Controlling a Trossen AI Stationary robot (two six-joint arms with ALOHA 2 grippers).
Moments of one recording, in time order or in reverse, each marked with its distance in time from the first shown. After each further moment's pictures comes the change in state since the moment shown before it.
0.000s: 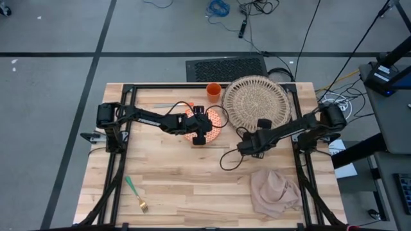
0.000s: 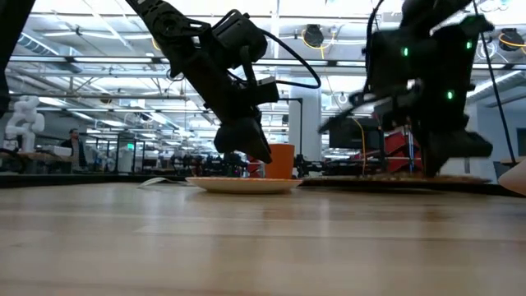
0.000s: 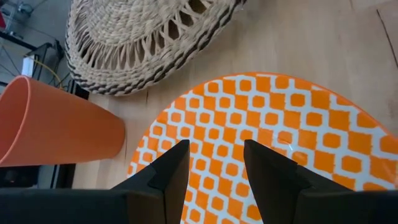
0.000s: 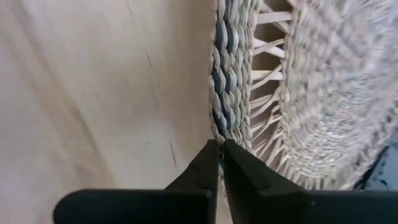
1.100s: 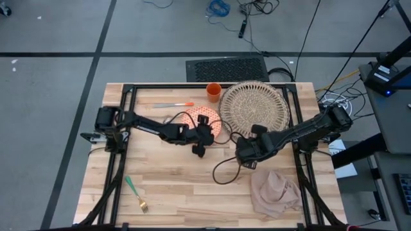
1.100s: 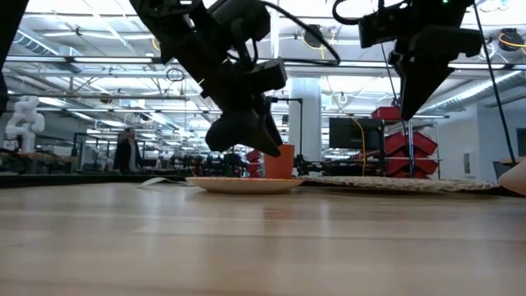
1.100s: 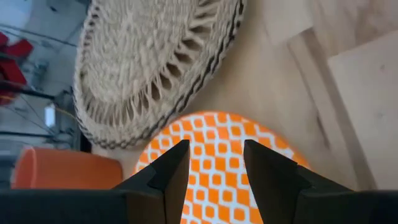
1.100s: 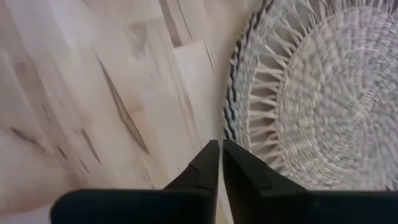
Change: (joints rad) left arm -0.145 0.002 0.017 0.012 -0.083 0.131; right arm 0.152 -0.051 0.300 -0.083 -0.093 0.135
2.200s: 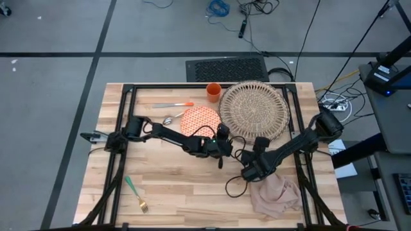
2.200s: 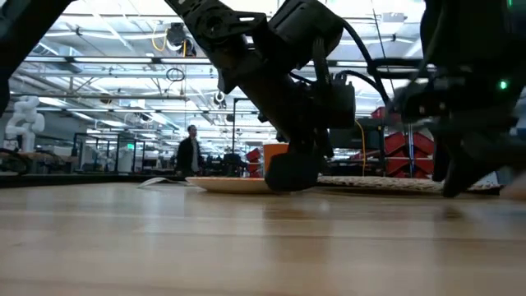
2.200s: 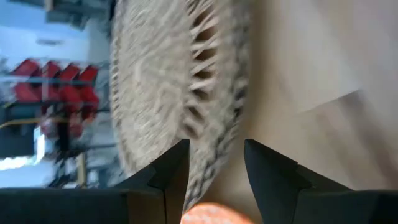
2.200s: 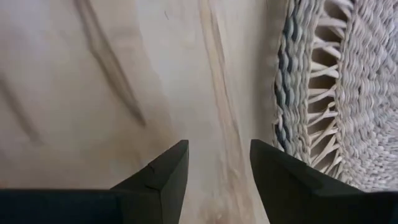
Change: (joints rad) left arm -0.084 0.373 0.370 0.032 -0.253 0.260; right arm 0.157 0.165 -0.268 0.201 0.110 0.154
